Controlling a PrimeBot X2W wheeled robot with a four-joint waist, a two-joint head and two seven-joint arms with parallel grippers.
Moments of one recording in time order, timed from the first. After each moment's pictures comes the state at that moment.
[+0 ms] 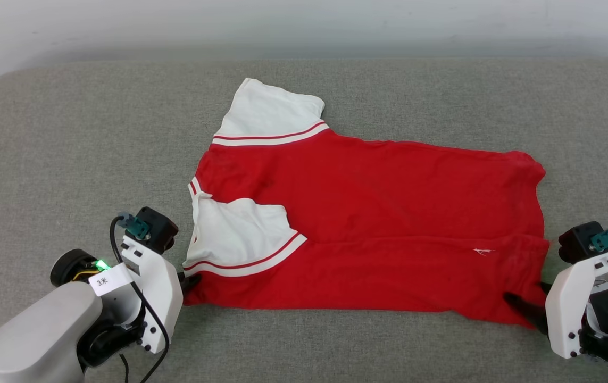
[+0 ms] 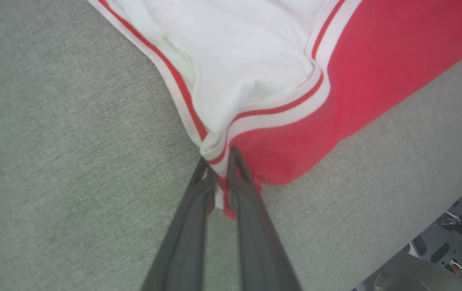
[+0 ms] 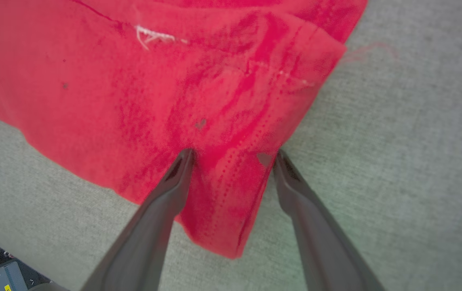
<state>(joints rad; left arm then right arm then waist) -0.61 0.76 -0.97 0.22 -0.98 -0.08 0.40 -0.32 -0.61 0.47 0.33 0.75 0.13 0.56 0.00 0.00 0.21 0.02</state>
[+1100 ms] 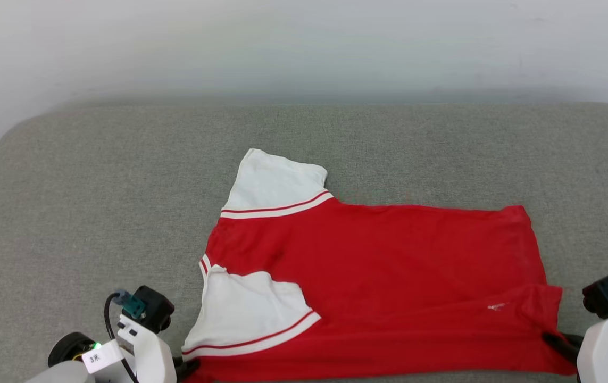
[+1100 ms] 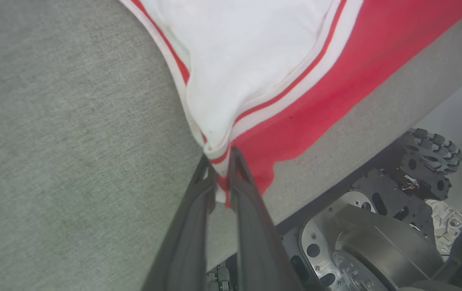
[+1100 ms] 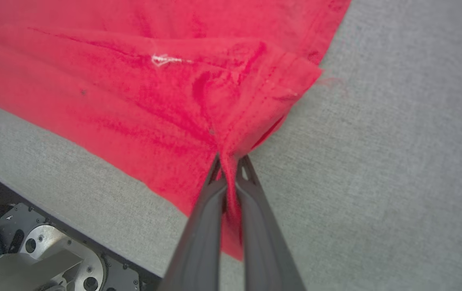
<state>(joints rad) -0.40 0.87 -1.00 0.03 -1.06 0.01 0.39 -0.14 -0.77 0.47 0.16 0.76 0.13 0.43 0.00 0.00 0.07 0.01</state>
